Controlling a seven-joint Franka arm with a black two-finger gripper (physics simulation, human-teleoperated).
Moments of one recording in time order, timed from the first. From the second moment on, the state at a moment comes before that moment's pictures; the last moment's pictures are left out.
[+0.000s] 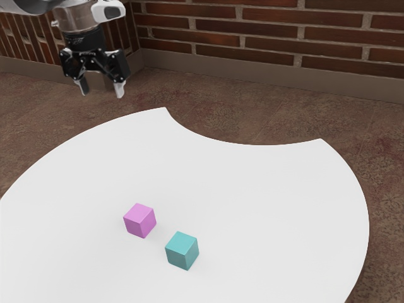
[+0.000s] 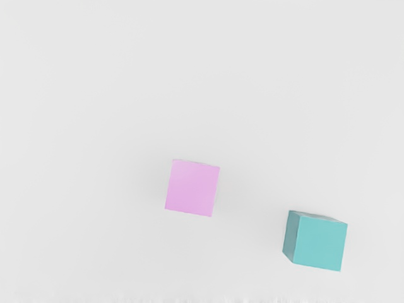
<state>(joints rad) -0.21 -0.11 0.16 -1.58 0.02 1.49 -0.24</state>
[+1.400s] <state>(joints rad) -0.24 0.18 -0.04 -2.16 -0.13 2.26 -0.16</state>
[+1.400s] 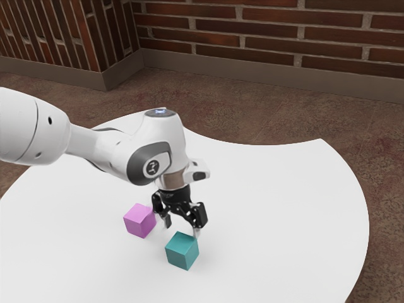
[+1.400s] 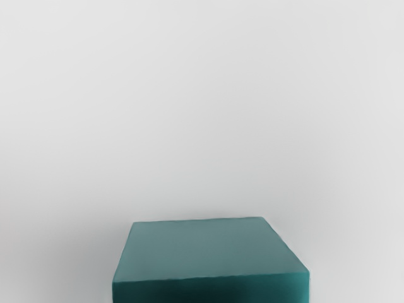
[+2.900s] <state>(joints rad) -0.23 0.25 -0.04 -2.24 -0.27 2.41 0.05</state>
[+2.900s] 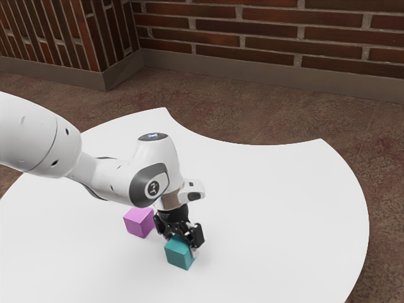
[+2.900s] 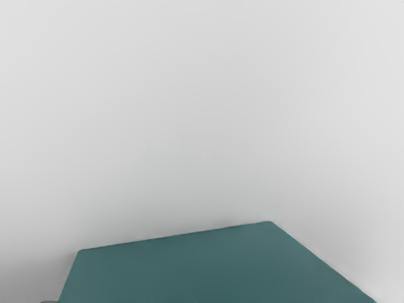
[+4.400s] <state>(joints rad) 0.00 0.20 0.02 -2.06 -0.06 2.14 0.08</state>
